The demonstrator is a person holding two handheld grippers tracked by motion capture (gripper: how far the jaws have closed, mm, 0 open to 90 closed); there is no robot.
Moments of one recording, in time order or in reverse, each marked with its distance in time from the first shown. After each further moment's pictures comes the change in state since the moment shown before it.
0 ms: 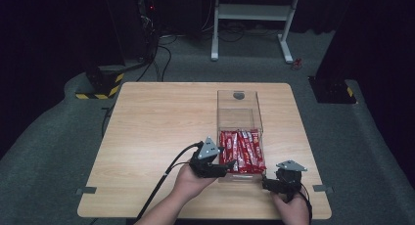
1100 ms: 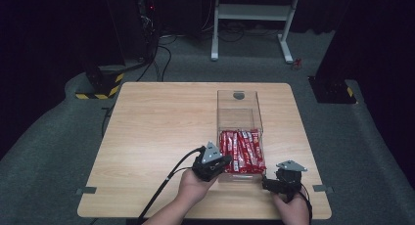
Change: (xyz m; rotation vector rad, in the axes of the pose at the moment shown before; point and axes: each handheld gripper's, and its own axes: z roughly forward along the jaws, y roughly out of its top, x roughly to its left) left arm -0.008 -0.014 0.008 -0.002 0.030 -0.035; right arm 0.000 0.000 0.000 -0.003 0.001 -0.003
